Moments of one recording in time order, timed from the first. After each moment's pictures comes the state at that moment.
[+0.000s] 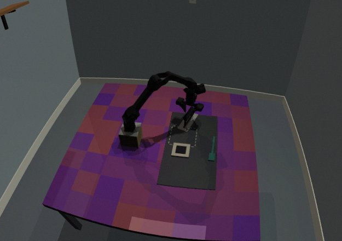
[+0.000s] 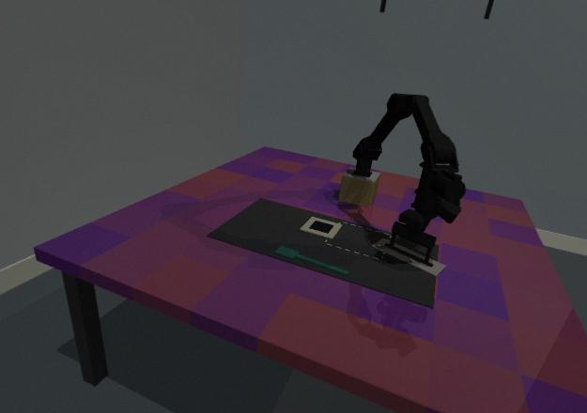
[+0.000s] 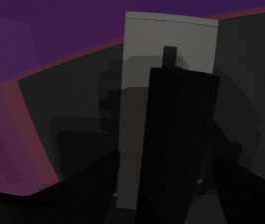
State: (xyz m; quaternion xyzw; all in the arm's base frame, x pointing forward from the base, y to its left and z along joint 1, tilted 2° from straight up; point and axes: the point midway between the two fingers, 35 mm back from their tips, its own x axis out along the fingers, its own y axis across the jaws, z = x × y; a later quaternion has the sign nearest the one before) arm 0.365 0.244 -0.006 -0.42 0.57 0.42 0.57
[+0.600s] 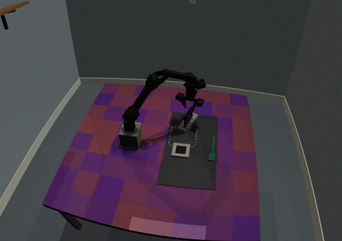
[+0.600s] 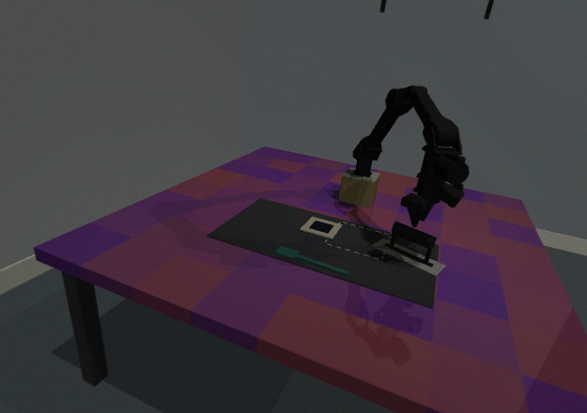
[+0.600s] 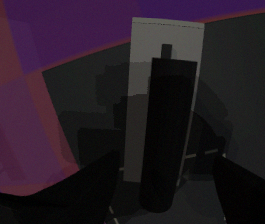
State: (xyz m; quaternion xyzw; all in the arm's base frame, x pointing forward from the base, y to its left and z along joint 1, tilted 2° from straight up) arm 0.362 0.240 0.038 -0.42 0.57 0.42 0.57
